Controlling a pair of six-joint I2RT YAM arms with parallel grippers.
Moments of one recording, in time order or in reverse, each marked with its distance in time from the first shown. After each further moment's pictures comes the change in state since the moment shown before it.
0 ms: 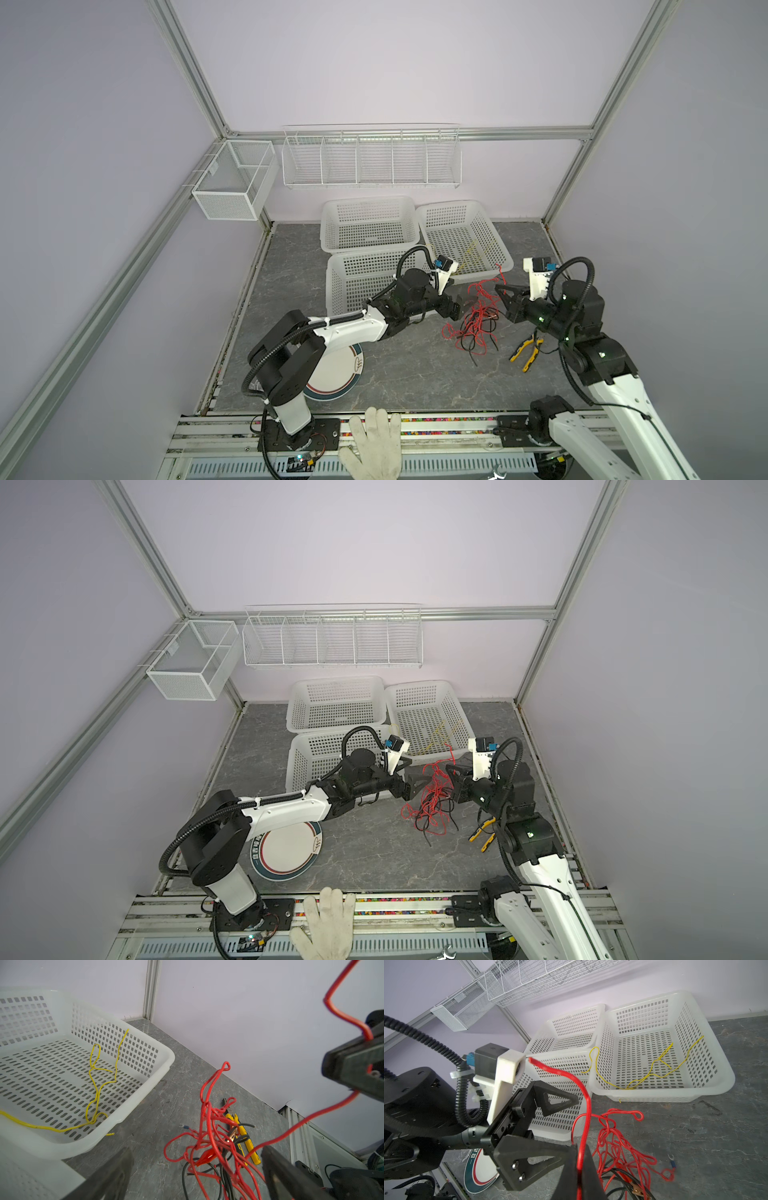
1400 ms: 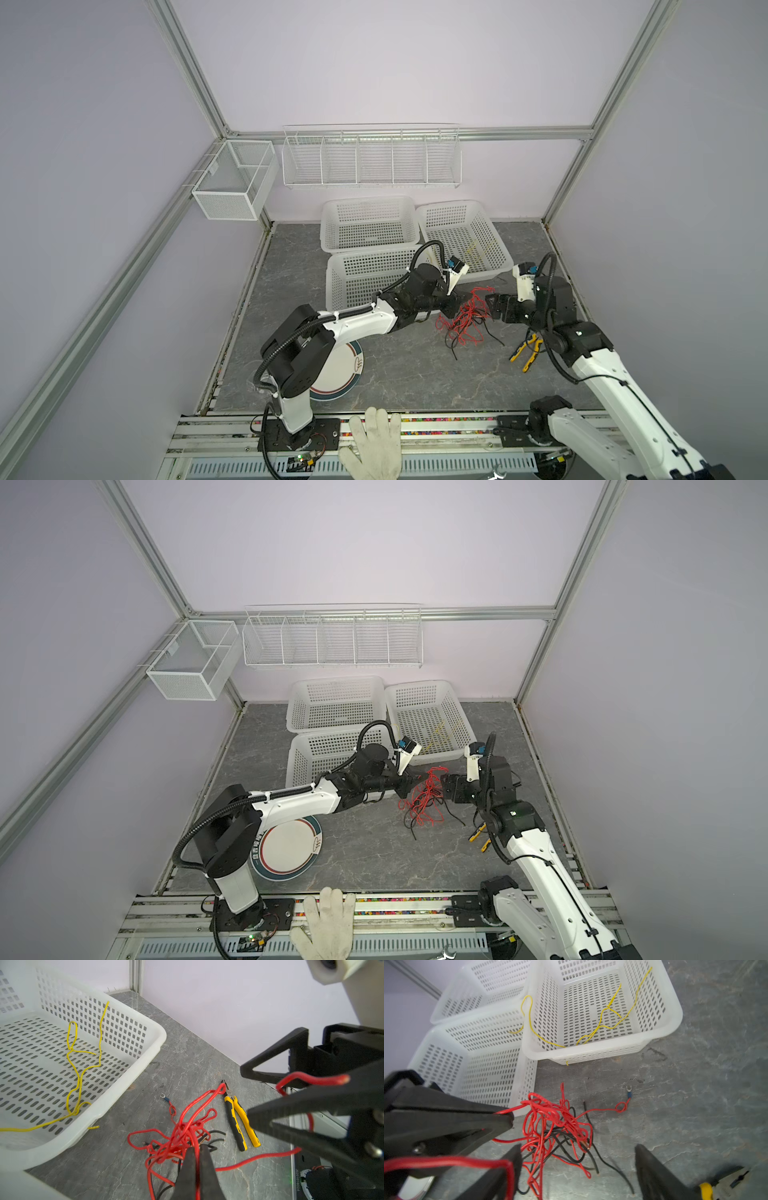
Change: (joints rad) left arm -0.016 0.073 0.132 -0.192 0.058 0.071; right arm 0.014 0.166 -0.045 -0.083 0.235 -0.039
